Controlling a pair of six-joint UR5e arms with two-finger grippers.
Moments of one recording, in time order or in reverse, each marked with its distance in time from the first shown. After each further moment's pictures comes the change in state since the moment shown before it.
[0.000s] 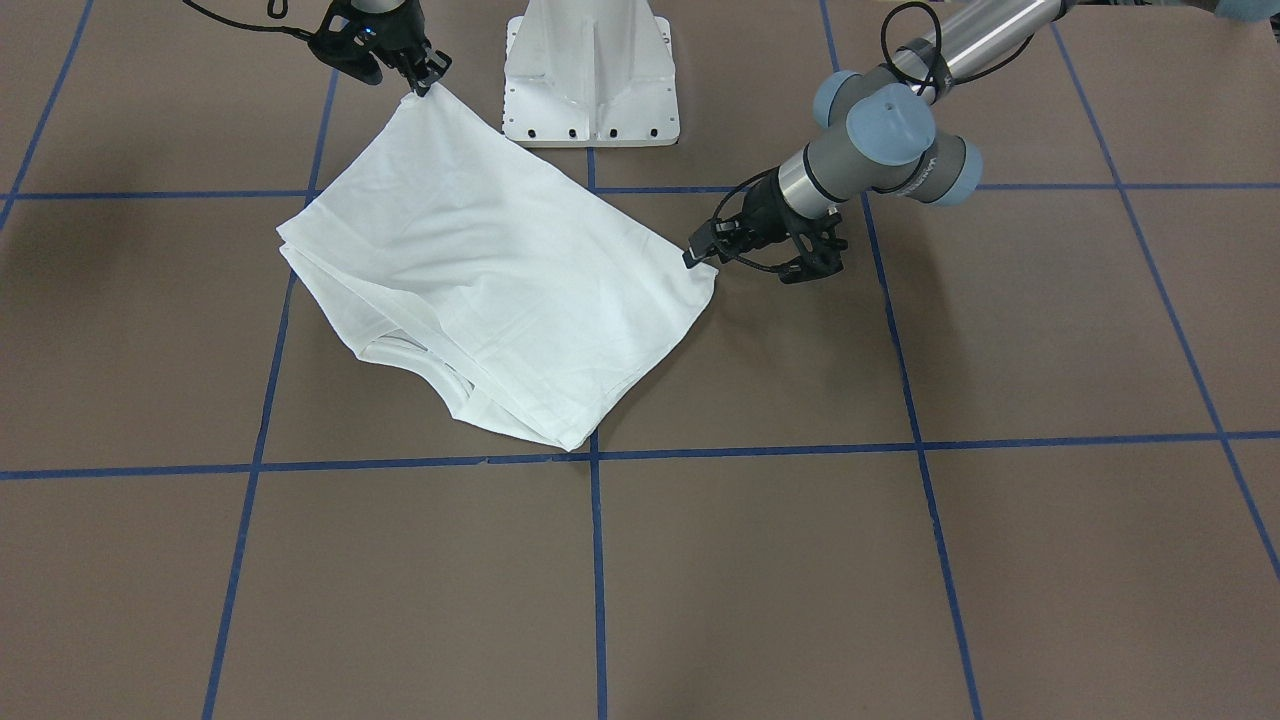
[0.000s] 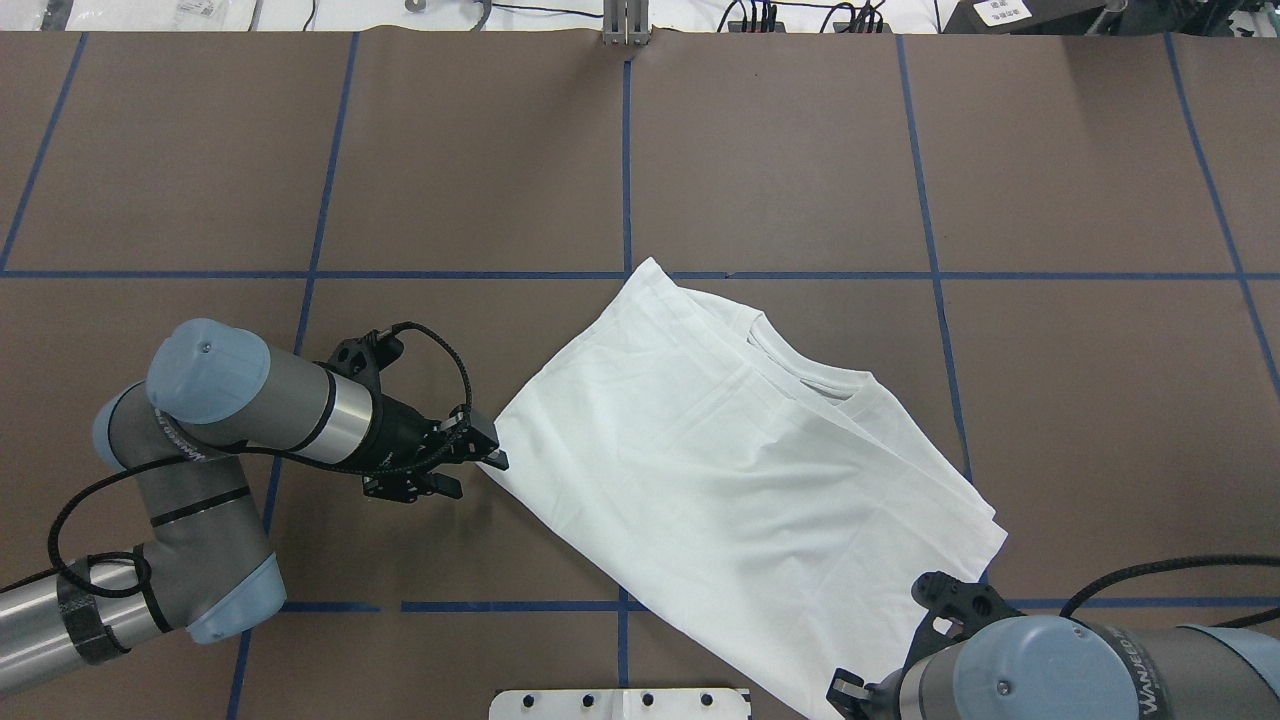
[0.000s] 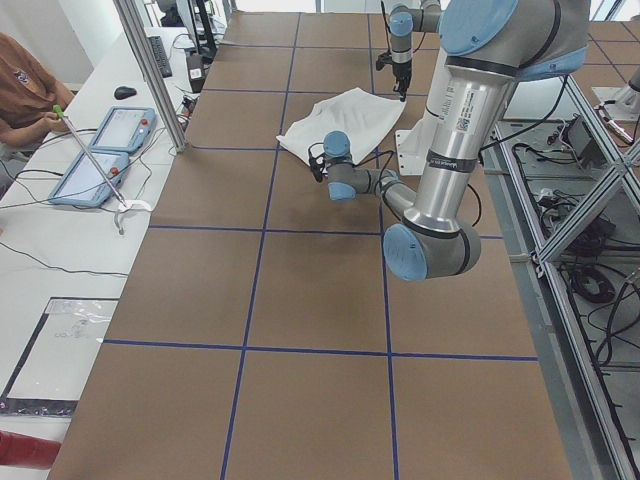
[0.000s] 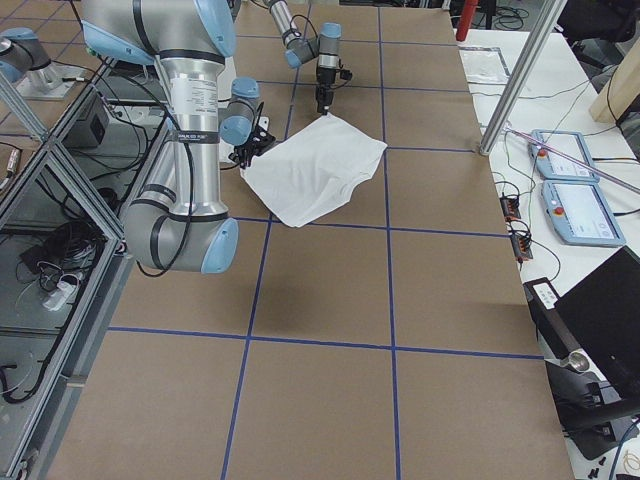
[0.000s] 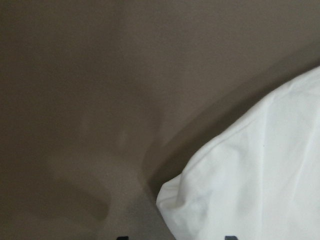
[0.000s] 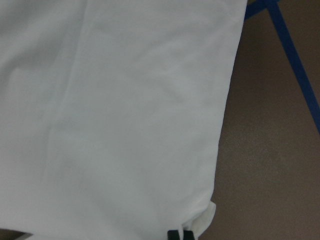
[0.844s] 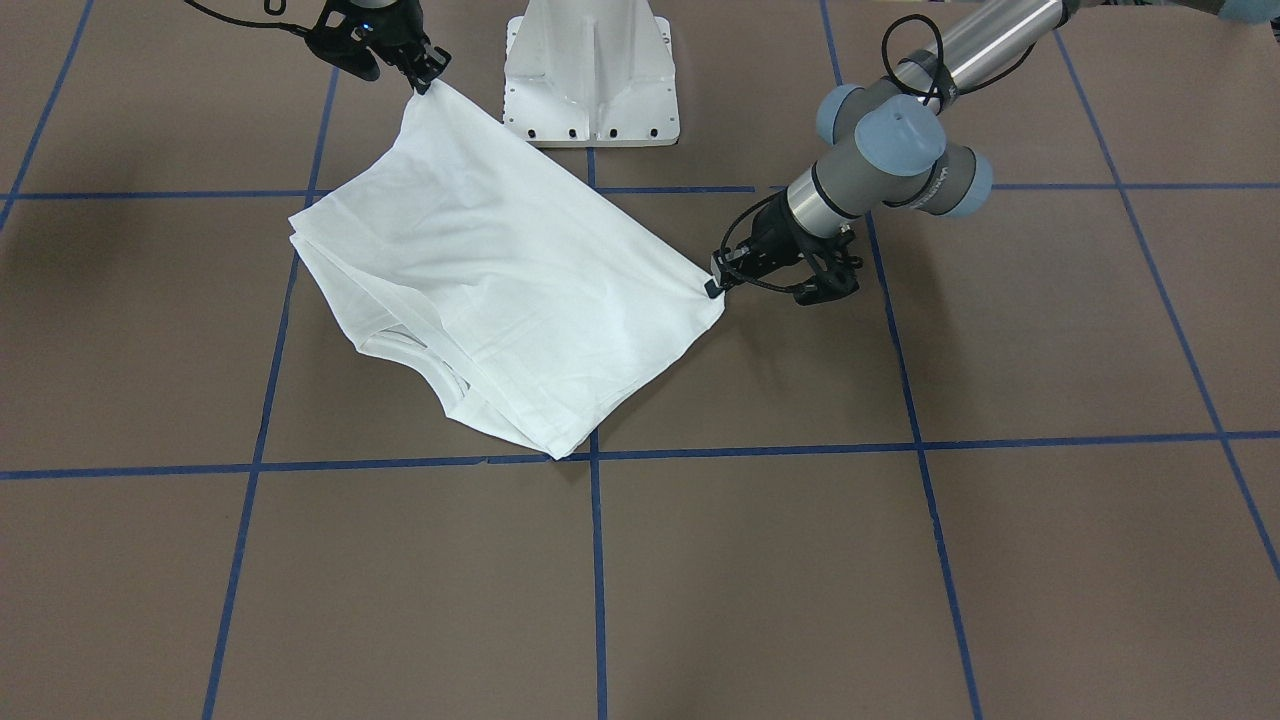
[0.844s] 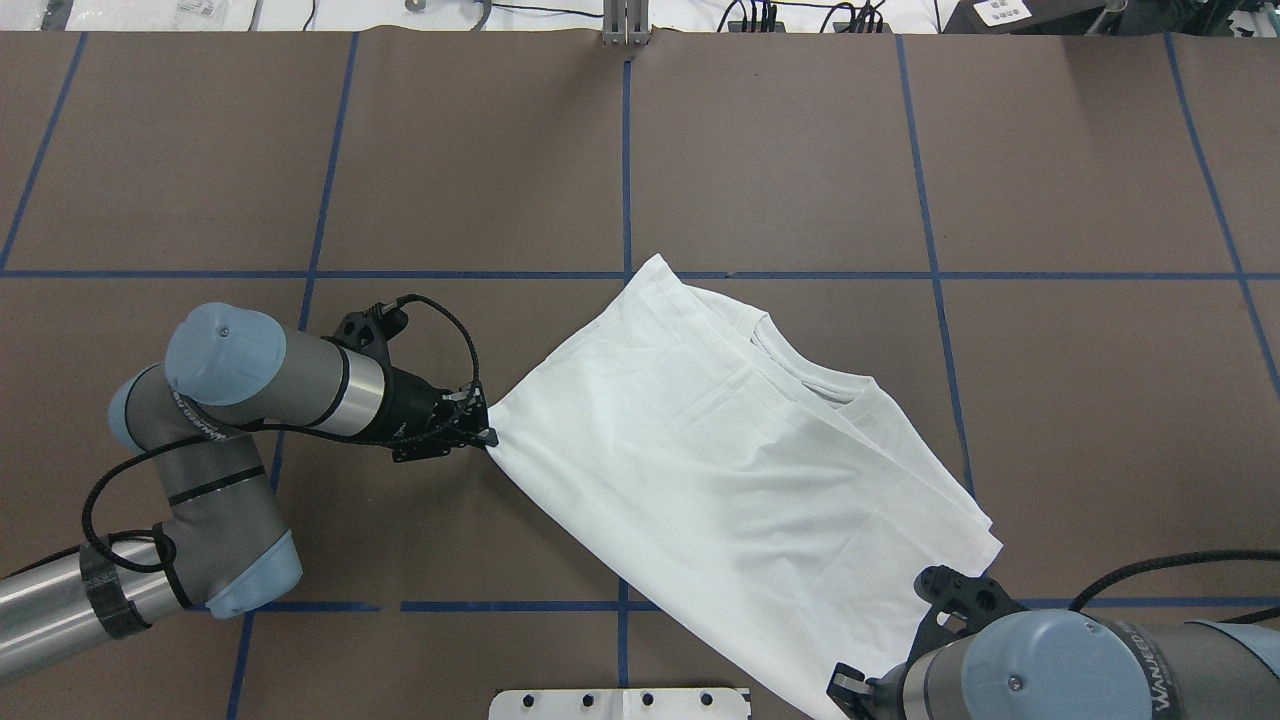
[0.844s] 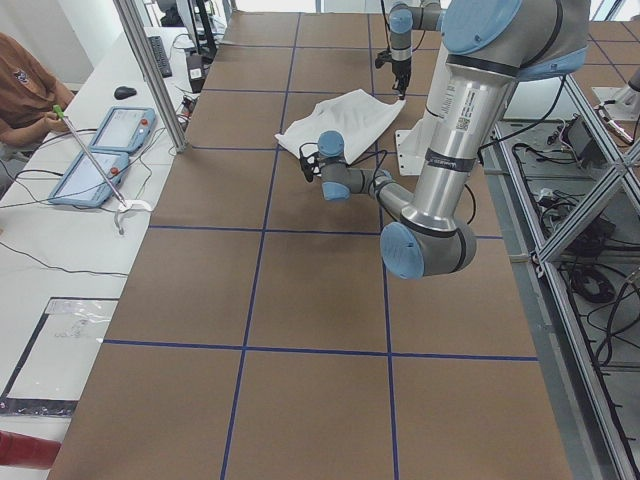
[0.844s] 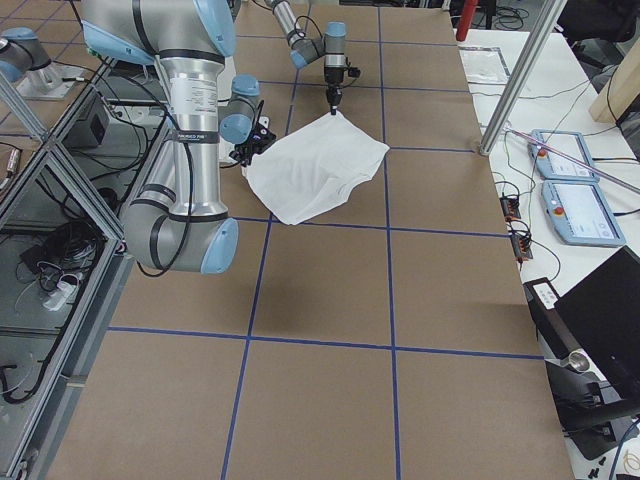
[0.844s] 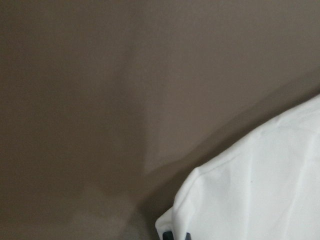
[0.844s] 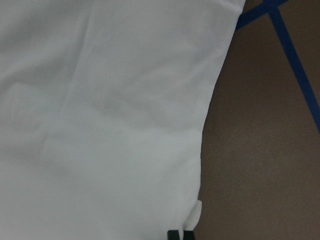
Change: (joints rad) left arm -0.060 -0.012 0.022 0.000 0.060 0.051; right arm 0.006 -0.001 0.020 -0.001 -0.004 0.009
